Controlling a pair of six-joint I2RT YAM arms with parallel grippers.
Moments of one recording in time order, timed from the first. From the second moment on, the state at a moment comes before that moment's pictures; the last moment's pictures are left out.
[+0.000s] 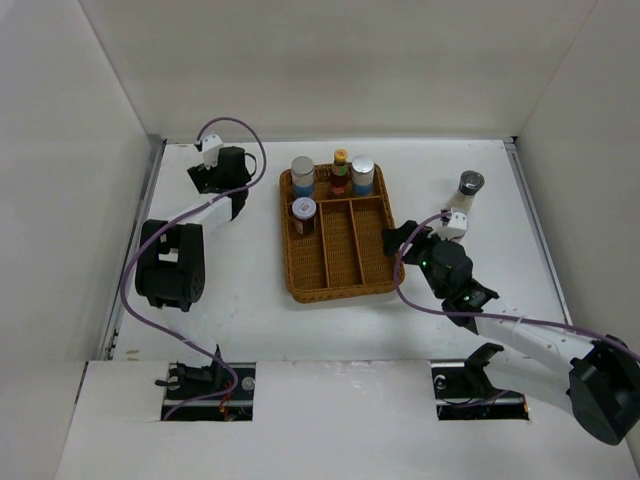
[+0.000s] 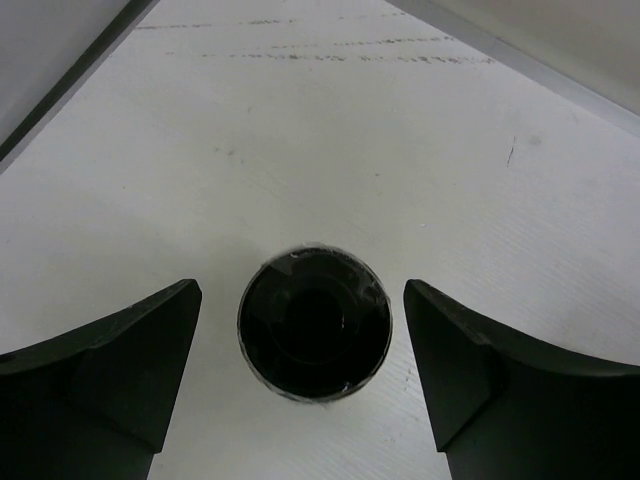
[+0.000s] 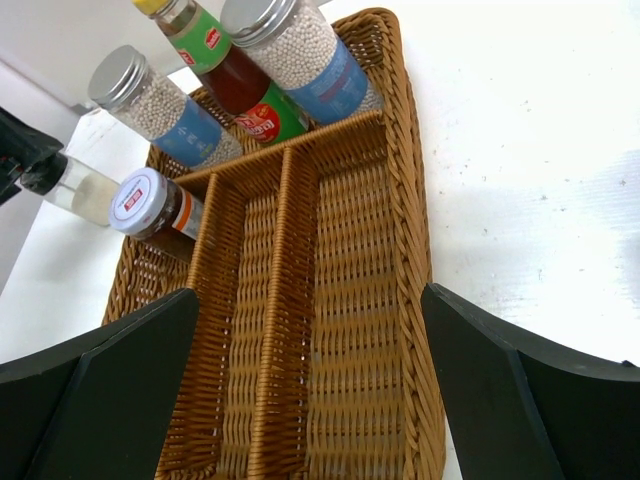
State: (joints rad) left arm -0.16 1.83 1.20 0.11 -0.64 -0.41; right arm 0.62 1.00 0.41 0.43 0.38 0.58
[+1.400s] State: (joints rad) left arm -0.82 1.17 0.77 0.03 -0.72 -0.47; right arm 0.61 0.95 0.39 0.43 0.39 0.58
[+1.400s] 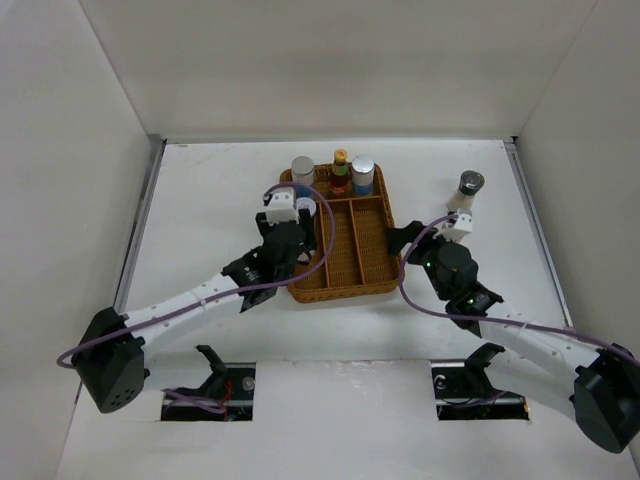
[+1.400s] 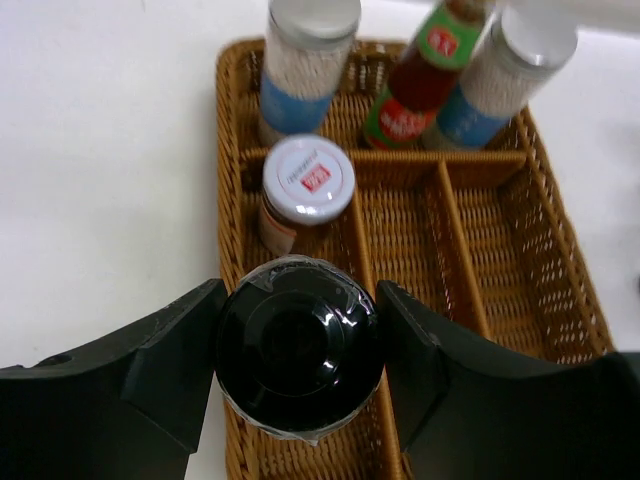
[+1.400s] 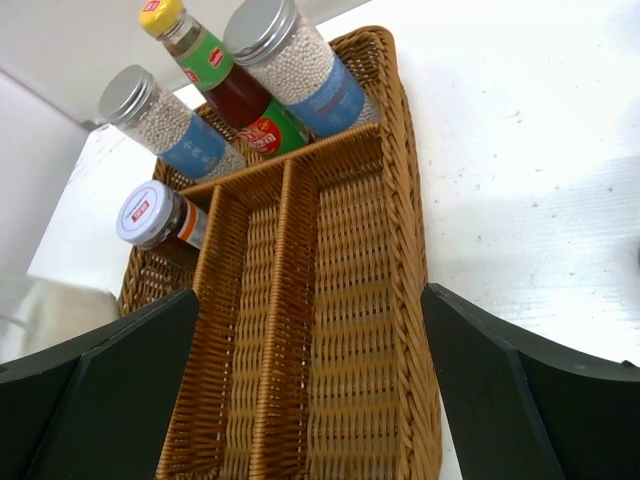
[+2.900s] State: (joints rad) left arm -0.74 0.73 0.11 0.61 -0.83 -0.51; right arm 0.03 1.56 1.08 0.00 0.51 0.36
